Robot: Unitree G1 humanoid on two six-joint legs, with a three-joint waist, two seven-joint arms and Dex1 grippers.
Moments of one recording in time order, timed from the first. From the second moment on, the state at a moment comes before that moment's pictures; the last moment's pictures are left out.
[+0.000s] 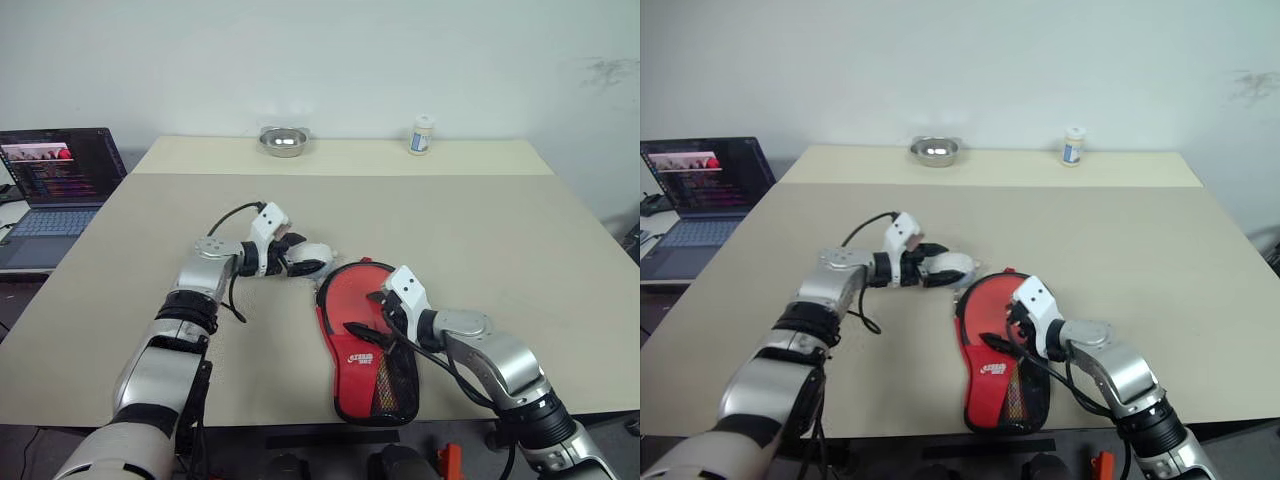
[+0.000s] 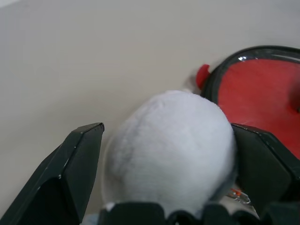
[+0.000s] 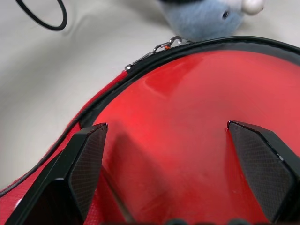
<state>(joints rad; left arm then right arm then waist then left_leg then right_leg) -0.96 0.45 -0.13 0.94 -0.11 0.10 -1.08 -0.39 -0.37 0.30 -0.21 0.28 0.73 0.58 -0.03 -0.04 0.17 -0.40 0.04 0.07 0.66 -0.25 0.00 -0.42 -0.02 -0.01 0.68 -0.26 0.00</state>
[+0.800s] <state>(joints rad) -1.01 0.39 -0.12 1.02 -0.02 0.13 -1.01 -0.40 -0.35 0.34 -0.19 0.23 0.75 0.59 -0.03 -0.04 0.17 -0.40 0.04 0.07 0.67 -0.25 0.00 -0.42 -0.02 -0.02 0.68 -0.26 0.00</state>
